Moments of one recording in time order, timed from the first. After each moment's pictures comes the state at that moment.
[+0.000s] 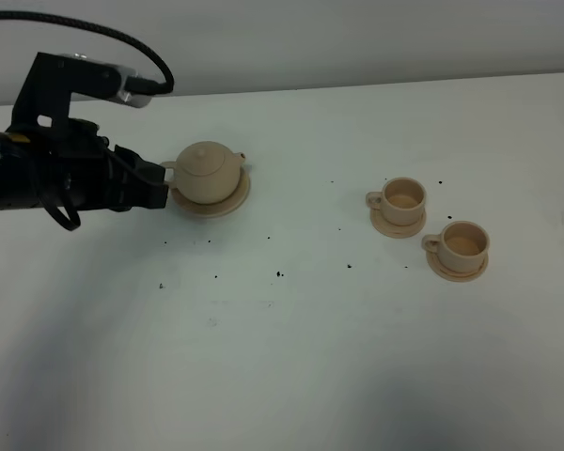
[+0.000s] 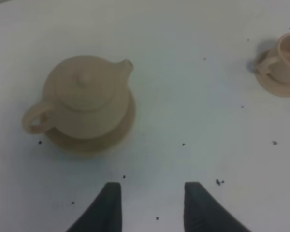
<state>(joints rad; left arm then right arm) -0.22 1.44 -0.94 -0.60 0.38 0.67 -0.04 -0.01 -0.49 -0.01 1.07 -0.03</state>
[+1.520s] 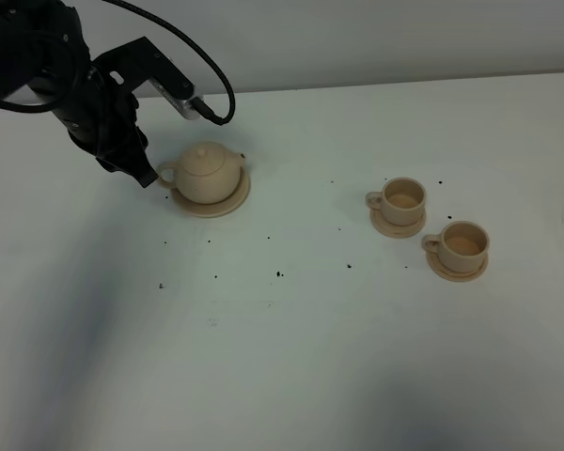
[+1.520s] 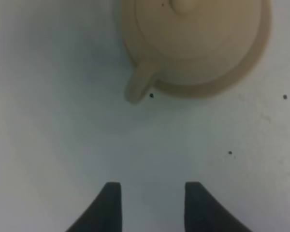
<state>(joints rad) -0.22 2.03 -1.63 0.07 0.85 0.64 -0.04 -0.01 -0.49 -0.01 1.07 -0.03</state>
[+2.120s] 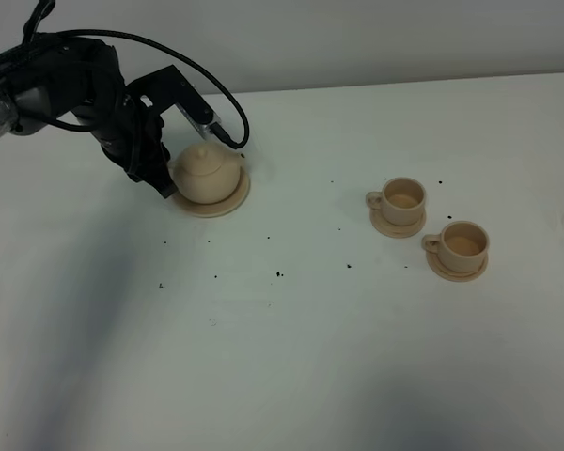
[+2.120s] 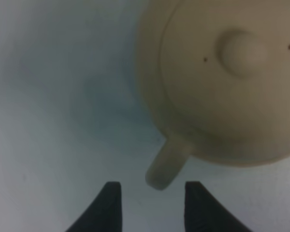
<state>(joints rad) -0.21 2.20 -1.69 0.08 0.71 0.70 -0.04 -0.01 -0.49 -0.01 1.07 -0.03</state>
